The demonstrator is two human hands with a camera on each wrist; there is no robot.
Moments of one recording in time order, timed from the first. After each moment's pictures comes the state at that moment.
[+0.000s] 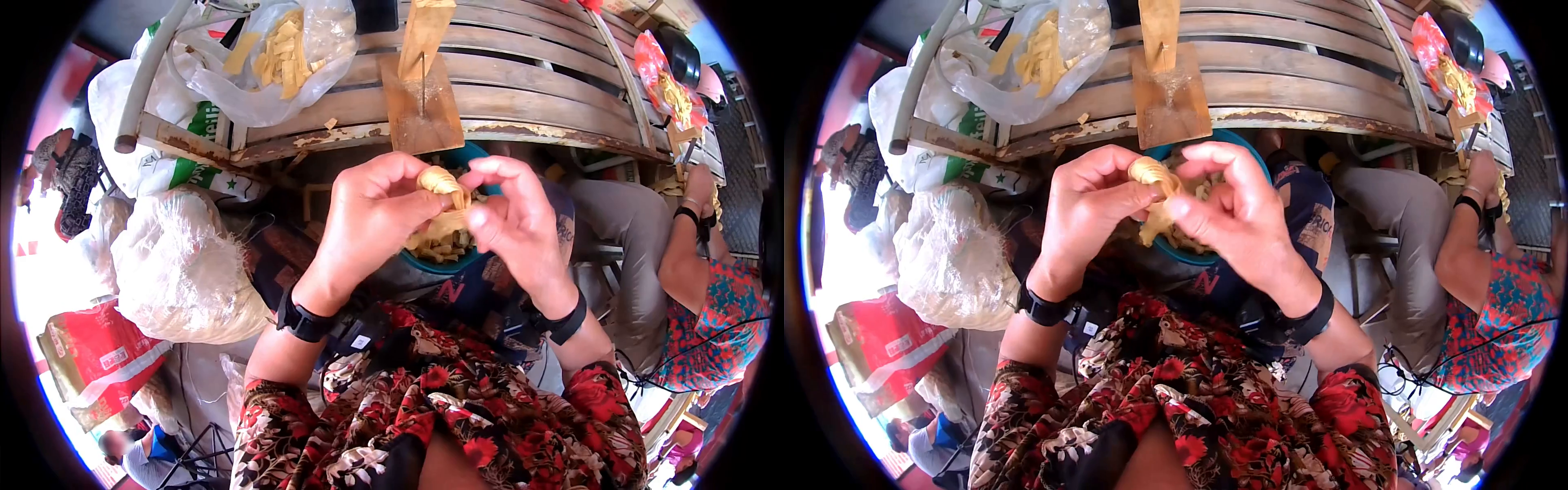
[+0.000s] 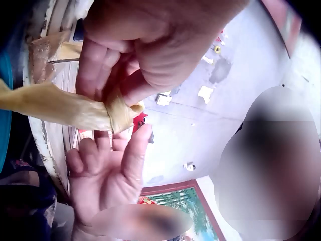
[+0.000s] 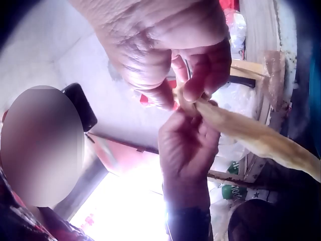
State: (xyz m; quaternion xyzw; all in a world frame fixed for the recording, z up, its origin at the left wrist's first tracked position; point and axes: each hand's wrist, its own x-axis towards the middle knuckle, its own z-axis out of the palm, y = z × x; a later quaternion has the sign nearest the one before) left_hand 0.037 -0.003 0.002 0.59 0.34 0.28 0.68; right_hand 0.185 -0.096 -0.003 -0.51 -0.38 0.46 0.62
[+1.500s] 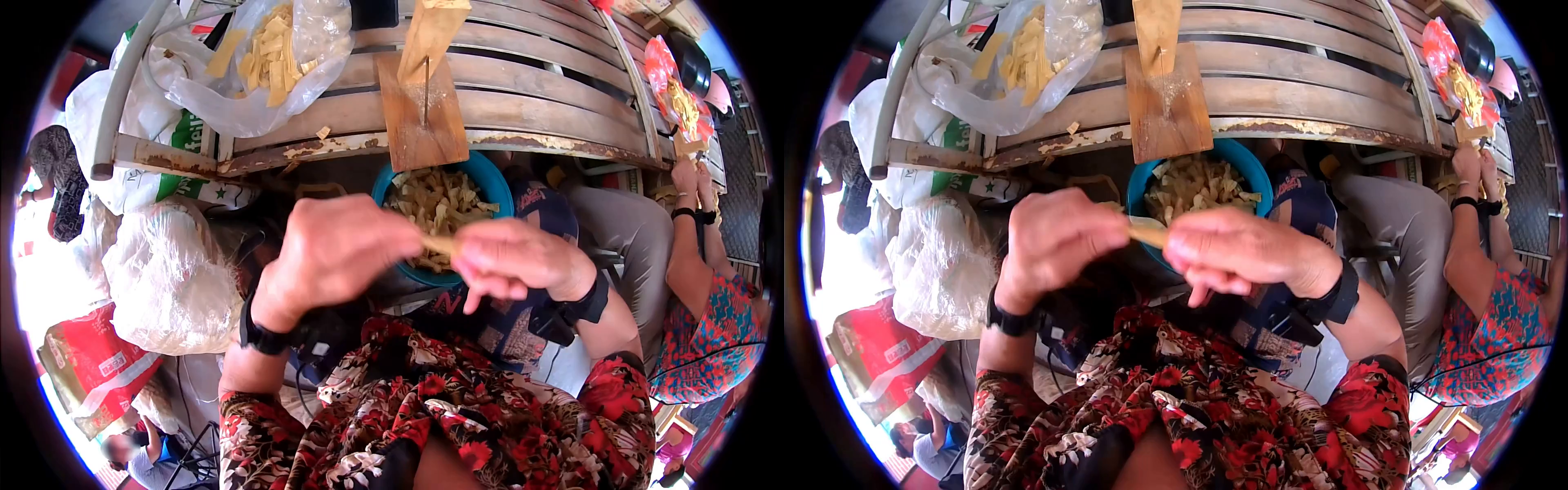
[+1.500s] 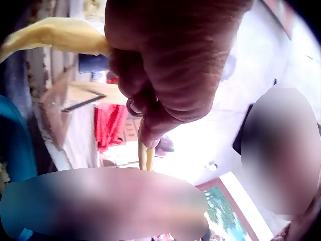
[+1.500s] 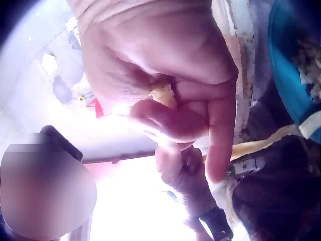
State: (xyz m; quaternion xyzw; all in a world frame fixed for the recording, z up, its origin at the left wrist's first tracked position) left_hand 0.007 0.035 -0.003 0.89 0.14 0.29 0.33; right_hand 0.230 -0.063 0.003 -0.39 -0.37 0.81 0.25
